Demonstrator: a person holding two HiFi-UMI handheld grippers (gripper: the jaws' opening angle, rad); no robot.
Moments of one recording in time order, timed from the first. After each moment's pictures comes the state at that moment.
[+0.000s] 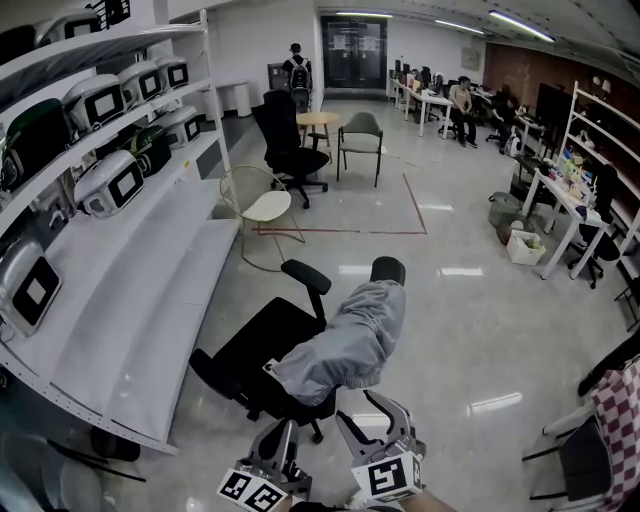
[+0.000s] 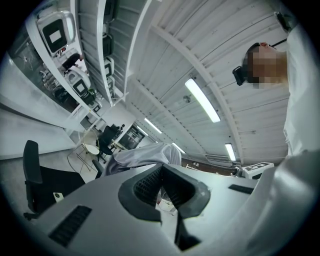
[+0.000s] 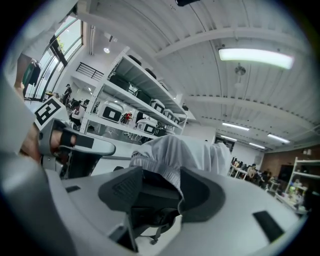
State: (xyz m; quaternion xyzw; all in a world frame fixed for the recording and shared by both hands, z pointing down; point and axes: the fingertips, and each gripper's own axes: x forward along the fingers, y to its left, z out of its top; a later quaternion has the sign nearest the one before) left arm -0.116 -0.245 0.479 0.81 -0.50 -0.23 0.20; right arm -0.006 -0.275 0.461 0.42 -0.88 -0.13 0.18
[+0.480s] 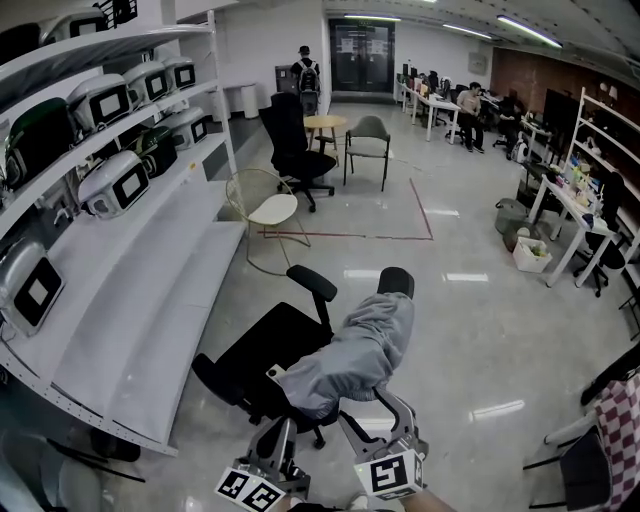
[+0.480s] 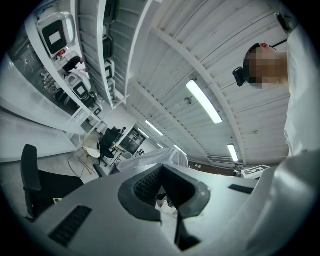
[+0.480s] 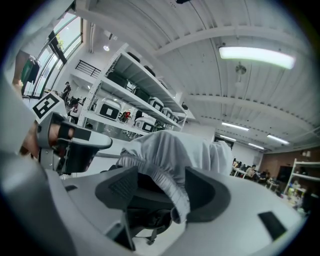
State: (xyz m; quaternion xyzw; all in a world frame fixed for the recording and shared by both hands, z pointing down) left arm -0.129 -0.271 0.474 0.81 -0.51 -0.24 0.20; right arm -0.006 -0.308 0.465 0.43 -0.87 -0.13 0.19
